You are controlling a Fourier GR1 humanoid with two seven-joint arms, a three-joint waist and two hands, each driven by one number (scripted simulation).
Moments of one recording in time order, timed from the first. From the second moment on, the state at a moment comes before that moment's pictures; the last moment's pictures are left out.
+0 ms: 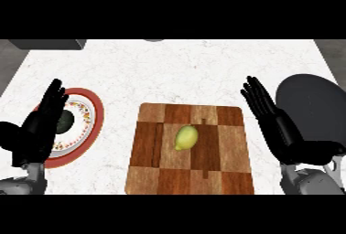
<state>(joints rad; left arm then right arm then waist) -0.07 0.34 -0.05 -1.65 0.11 0.22 0.18 -0.17 -0.34 0.31 -1.64 -0.34 -0.11 -0.07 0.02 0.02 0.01</state>
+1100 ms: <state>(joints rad) -0.01 0.18 -0.21 -1.64 0.11 0.14 -0.06 0.39 -0.13 0.59 -1.80 0.86 -0.91 -0.27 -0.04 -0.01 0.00</state>
